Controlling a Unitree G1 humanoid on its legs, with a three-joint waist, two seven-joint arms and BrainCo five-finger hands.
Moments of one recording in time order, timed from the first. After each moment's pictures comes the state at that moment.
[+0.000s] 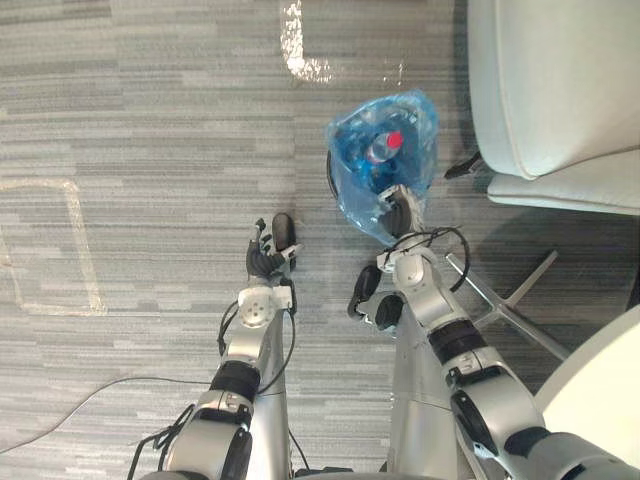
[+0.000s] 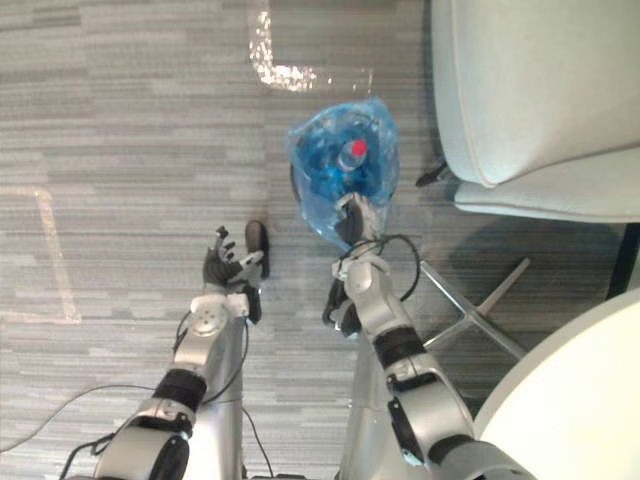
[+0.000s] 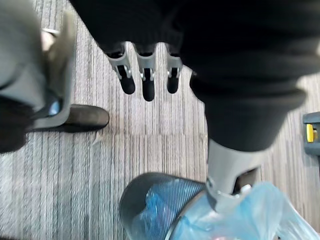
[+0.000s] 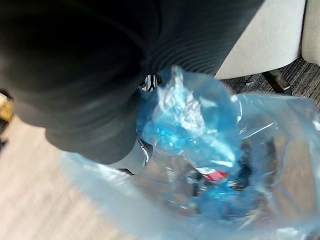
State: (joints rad) left arm -0.39 0.01 -0.03 0.63 -0.05 -0.20 0.28; right arm -0.58 -0.11 0.16 0.51 -0.41 -0.09 -0.36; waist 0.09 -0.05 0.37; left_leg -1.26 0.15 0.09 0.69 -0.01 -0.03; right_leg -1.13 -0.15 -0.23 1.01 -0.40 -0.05
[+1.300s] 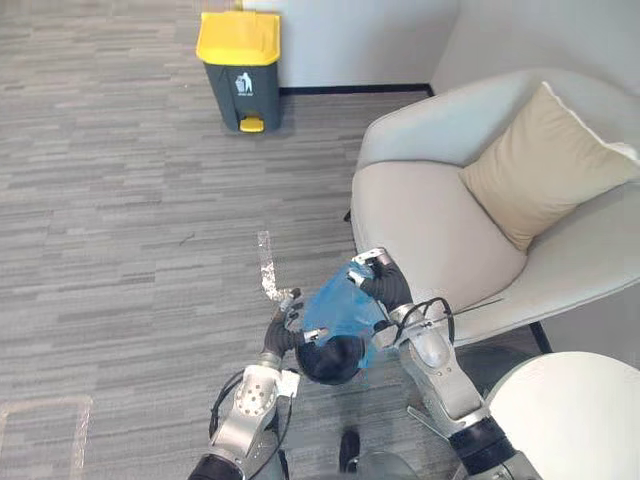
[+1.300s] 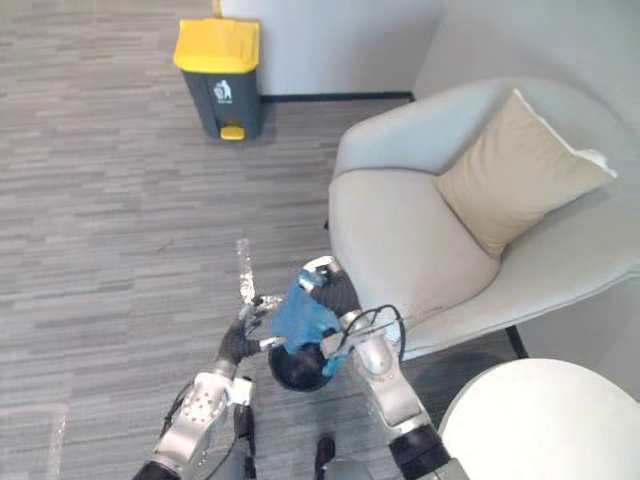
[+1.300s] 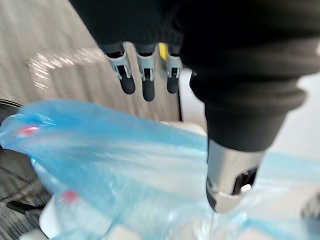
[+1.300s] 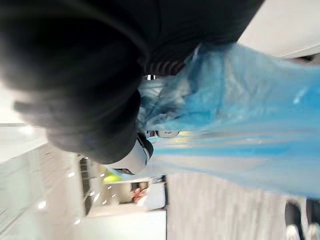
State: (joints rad) left arm 0.04 0.14 -0.36 0.26 -0.04 -0.23 0.14; right arm -0.13 -0.21 0.36 -0.03 0.20 -0.21 0.03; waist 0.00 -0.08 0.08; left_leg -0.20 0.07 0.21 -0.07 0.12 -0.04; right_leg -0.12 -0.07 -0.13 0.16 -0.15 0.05
